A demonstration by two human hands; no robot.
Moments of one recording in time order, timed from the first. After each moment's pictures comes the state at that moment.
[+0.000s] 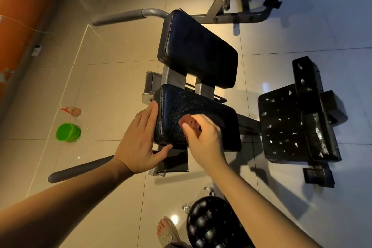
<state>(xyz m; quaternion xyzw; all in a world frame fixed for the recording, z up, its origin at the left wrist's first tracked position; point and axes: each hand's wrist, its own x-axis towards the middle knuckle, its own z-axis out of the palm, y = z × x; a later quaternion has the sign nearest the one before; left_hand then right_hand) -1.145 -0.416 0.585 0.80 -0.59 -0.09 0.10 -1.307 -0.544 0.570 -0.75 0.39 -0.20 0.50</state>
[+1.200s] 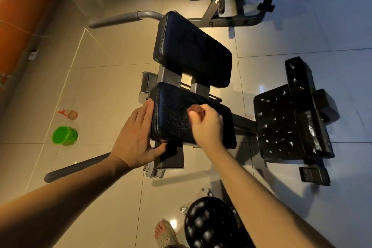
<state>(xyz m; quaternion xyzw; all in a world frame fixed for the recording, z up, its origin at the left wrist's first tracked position) -1.149 -0.418 0.585 0.81 -0.58 -0.07 0.09 -1.301 -0.574 0.549 -0.71 0.48 -0.18 0.48</state>
